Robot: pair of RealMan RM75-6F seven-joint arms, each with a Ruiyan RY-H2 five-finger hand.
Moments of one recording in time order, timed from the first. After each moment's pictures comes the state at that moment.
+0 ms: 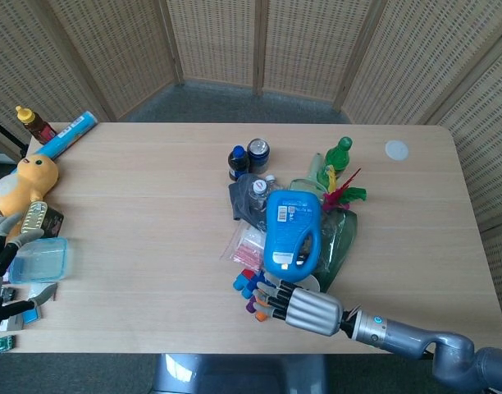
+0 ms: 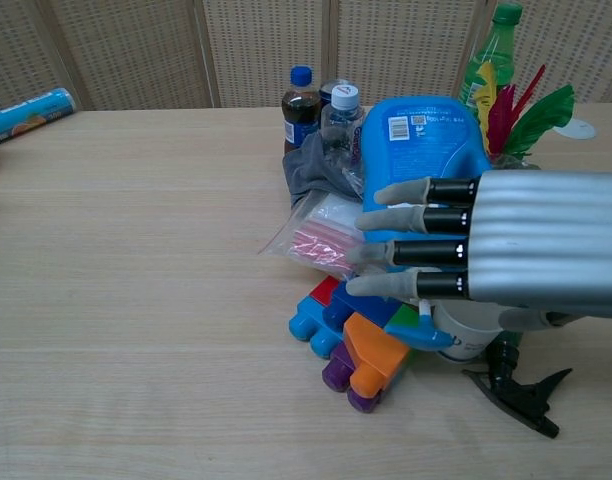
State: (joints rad) left arm -0.02 -0.88 -0.05 -2.10 1.61 1.61 0.09; right arm 0.68 -1.30 -0.04 -1.51 -2.22 1.08 -0.47
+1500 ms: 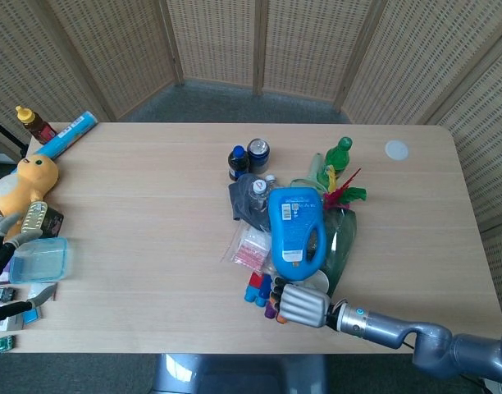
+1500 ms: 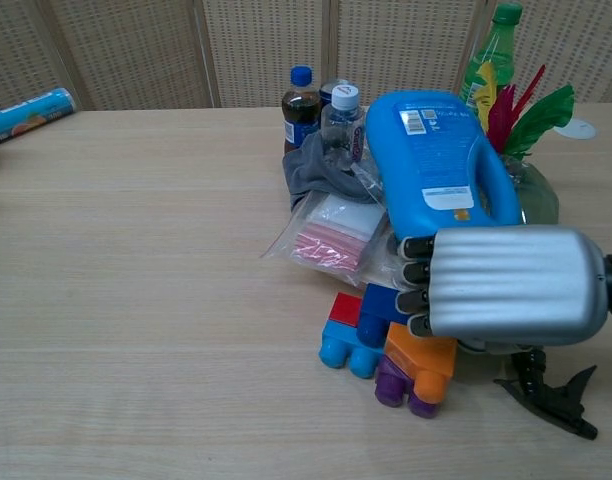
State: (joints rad) left arm -0.02 -0.85 -0.05 -2.12 1.60 1.60 0.03; right arm 0.77 -1.41 -0.13 -1.39 -2.10 1.00 -0.49
